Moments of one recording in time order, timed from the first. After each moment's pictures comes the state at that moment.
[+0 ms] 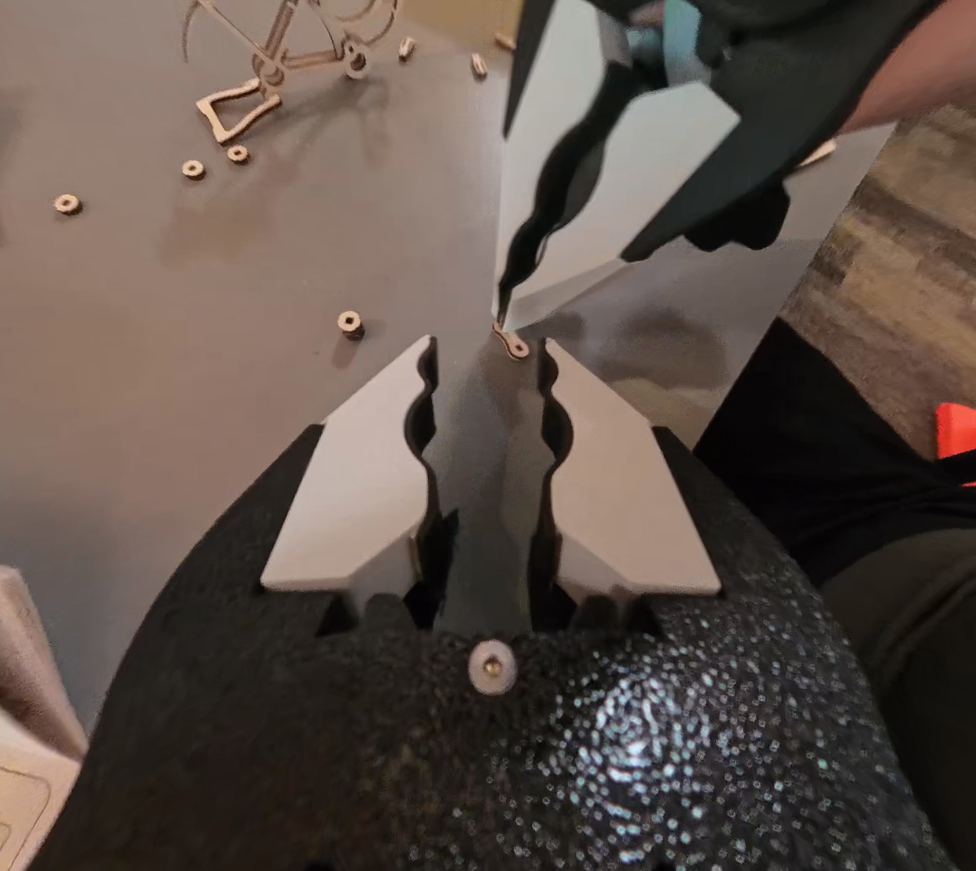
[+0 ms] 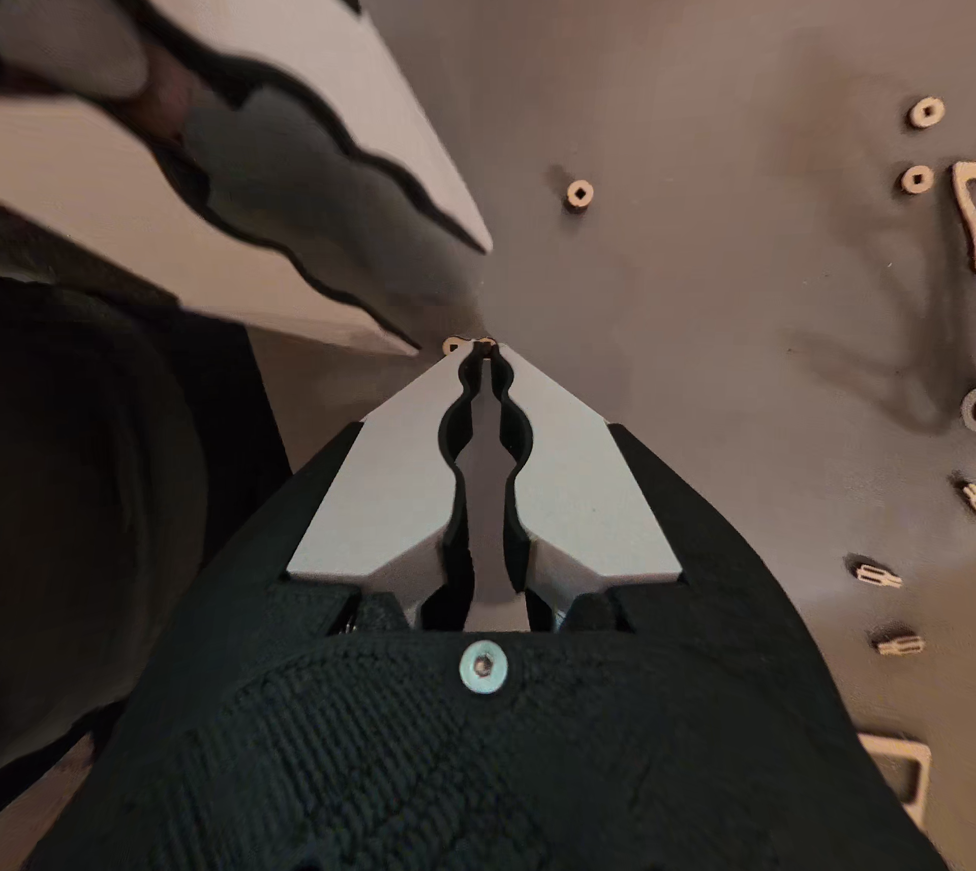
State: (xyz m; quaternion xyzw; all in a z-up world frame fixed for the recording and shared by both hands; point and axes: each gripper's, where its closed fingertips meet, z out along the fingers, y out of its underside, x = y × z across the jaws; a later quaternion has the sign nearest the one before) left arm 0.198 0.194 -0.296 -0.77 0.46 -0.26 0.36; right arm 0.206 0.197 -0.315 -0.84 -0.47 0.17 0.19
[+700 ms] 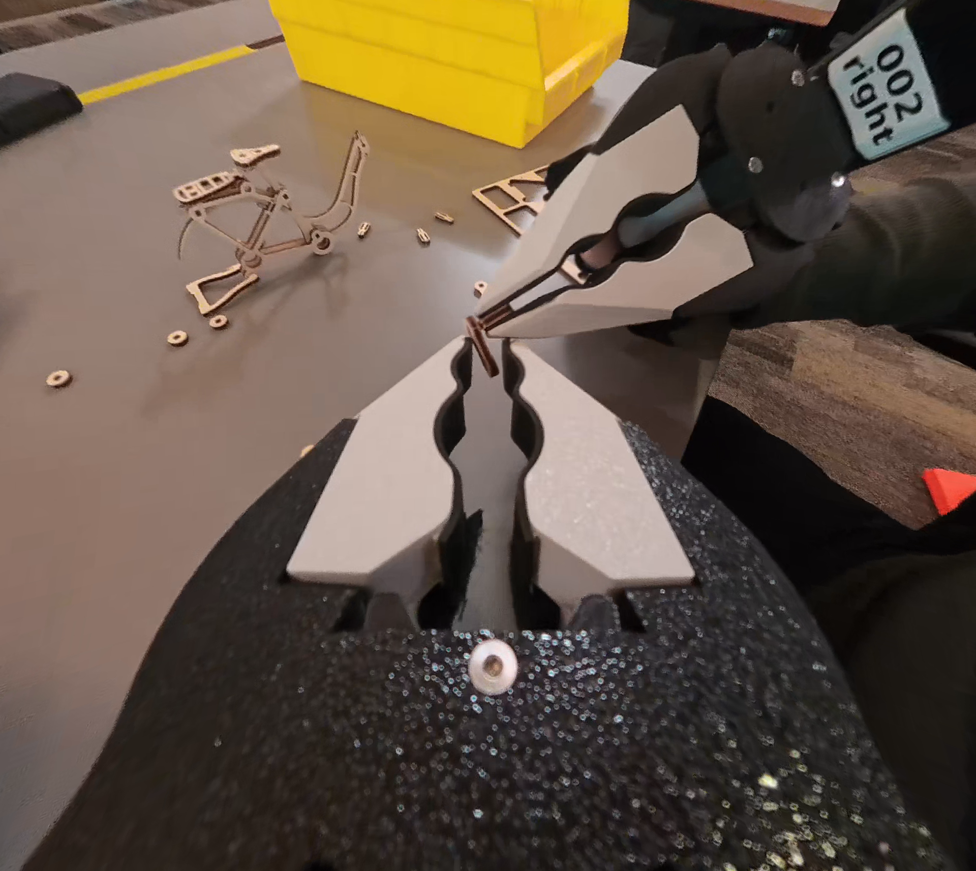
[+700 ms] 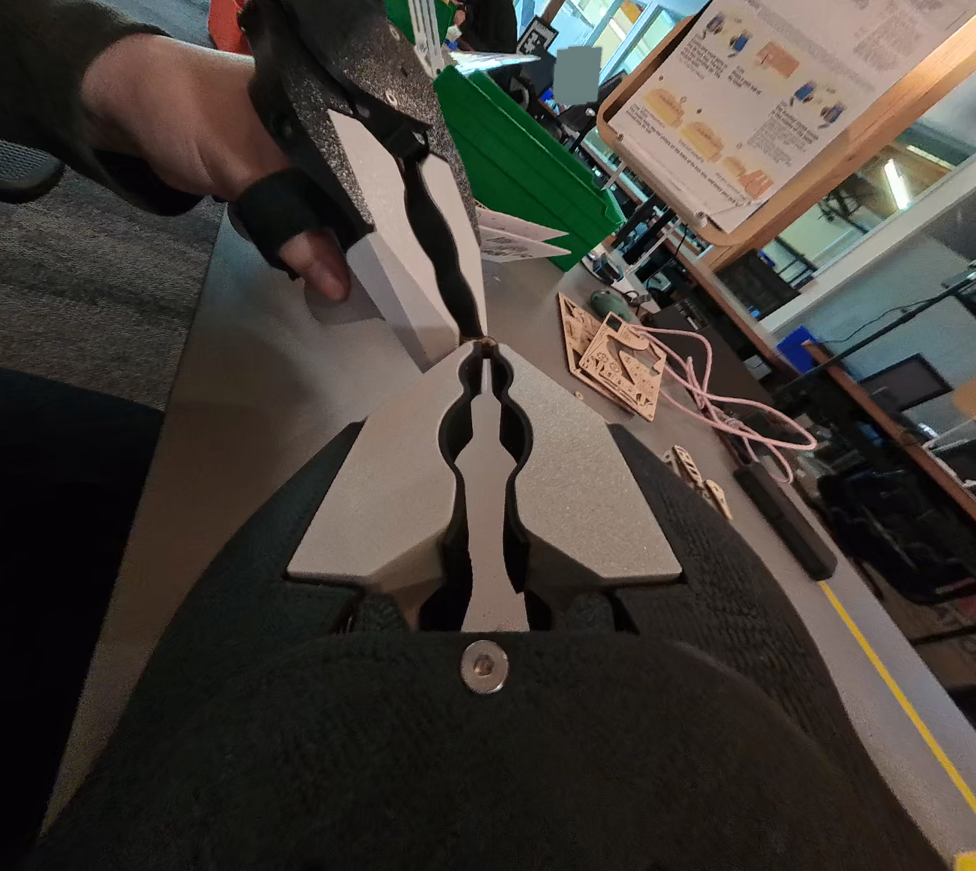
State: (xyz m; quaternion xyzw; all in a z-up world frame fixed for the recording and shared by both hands) left arm 0.233 0.186 -0.257 -0.68 0.46 -0.34 0.45; right arm 0.212 0.188 -0.234 -0.52 -0.54 0.11 0.66
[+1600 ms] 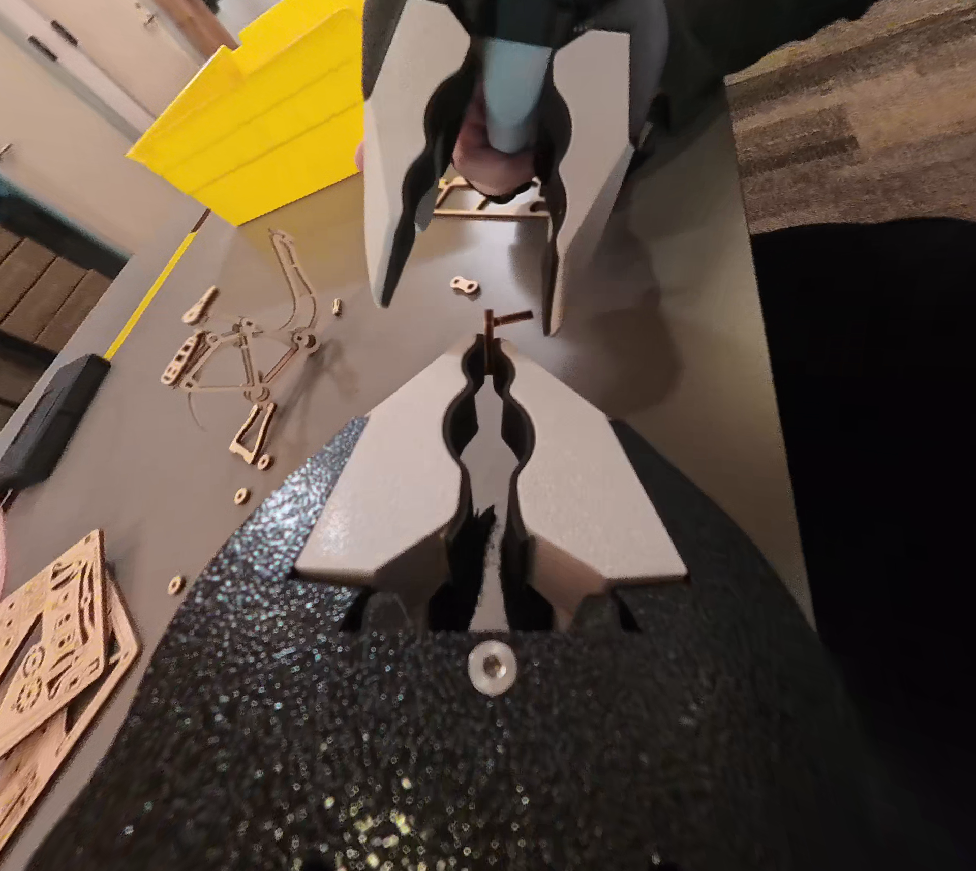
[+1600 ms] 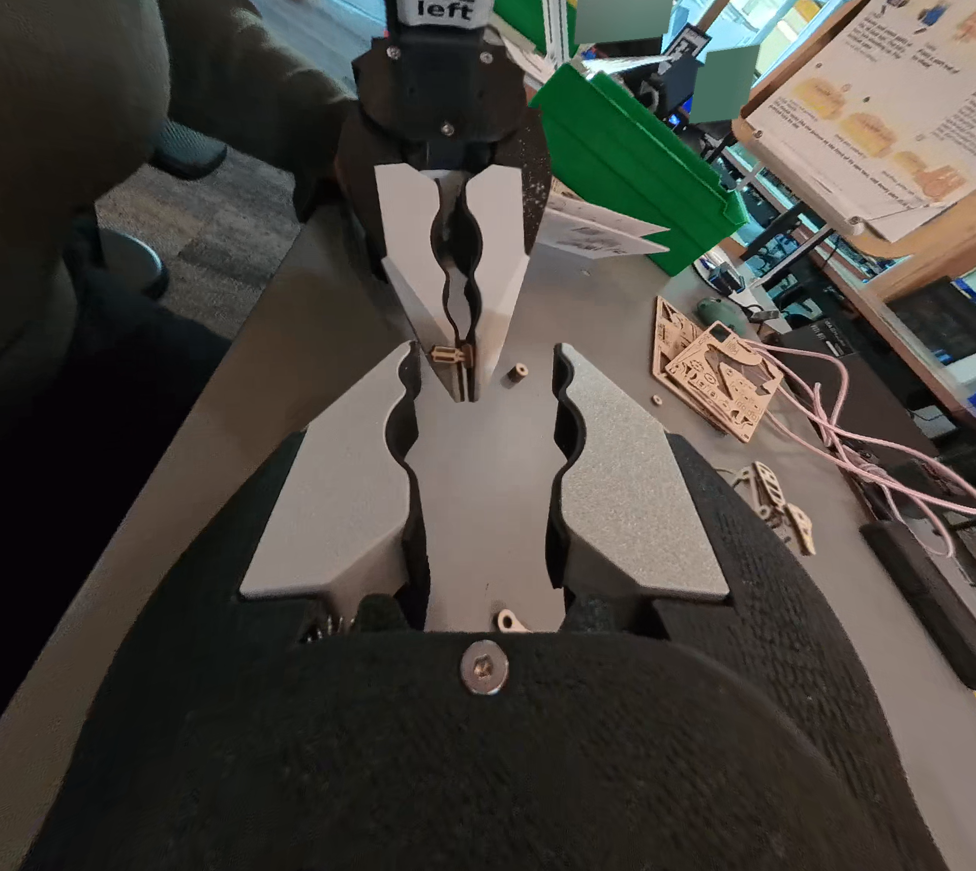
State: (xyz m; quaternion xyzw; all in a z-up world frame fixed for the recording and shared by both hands) left arm 0.242 0.185 -0.279 -0.48 0.68 -0.25 0.50; right arm 0.222 0.182 -0.252 -0.50 -0.61 0.21 0.58
